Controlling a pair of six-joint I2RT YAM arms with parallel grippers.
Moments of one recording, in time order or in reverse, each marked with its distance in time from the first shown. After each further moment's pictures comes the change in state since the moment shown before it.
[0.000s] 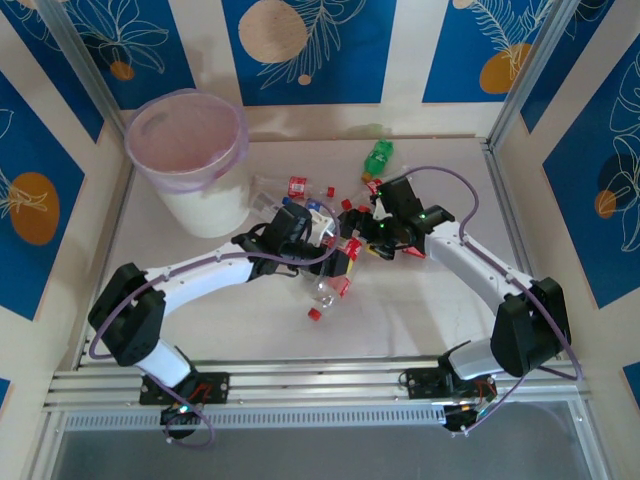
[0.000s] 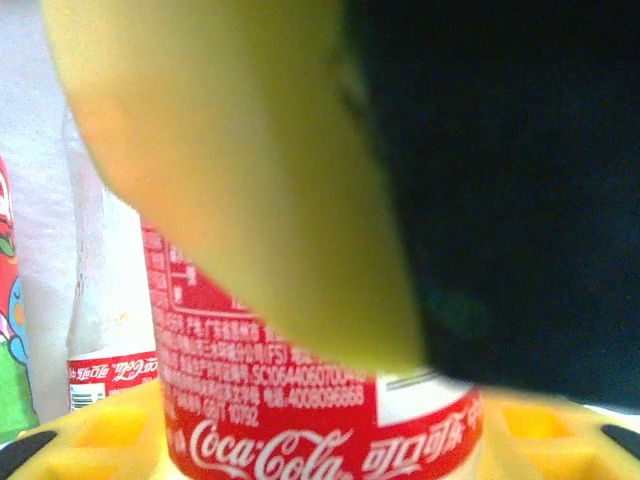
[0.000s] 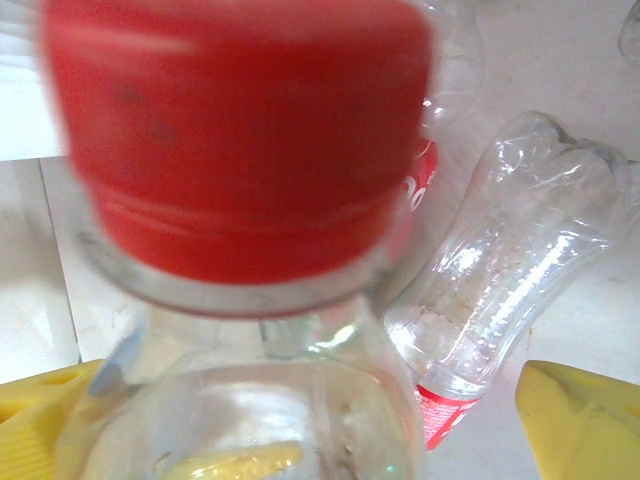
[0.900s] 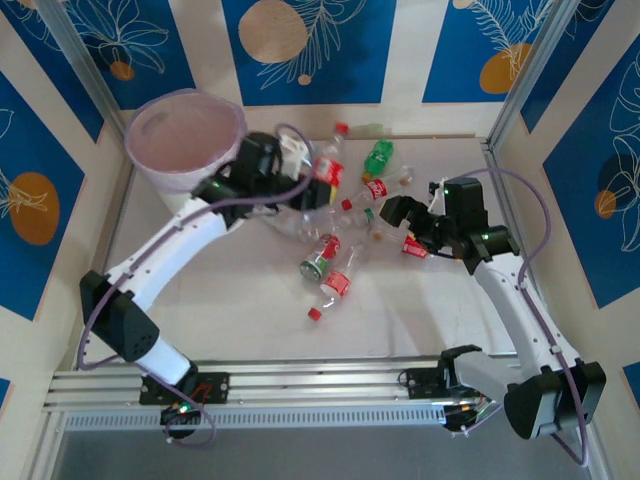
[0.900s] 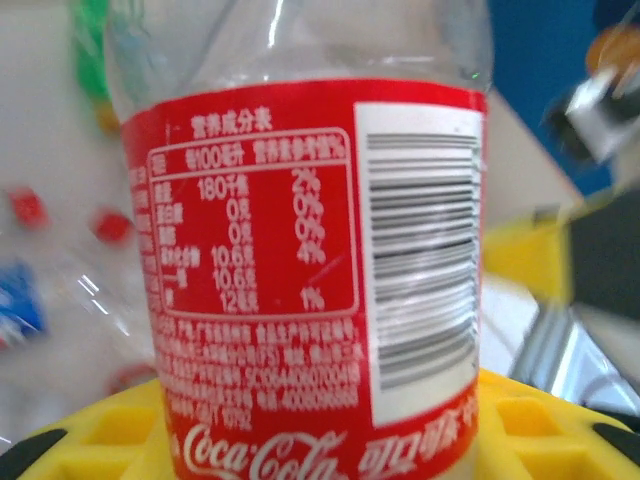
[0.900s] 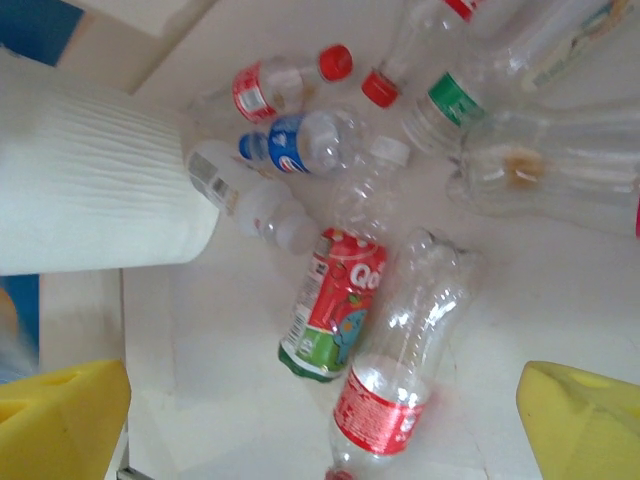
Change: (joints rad) left arm 0.233 0.008 0.580 -0.393 -0.036 0.208; right arm -0.275 -0.335 -0.076 -0.063 -0.034 -0.063
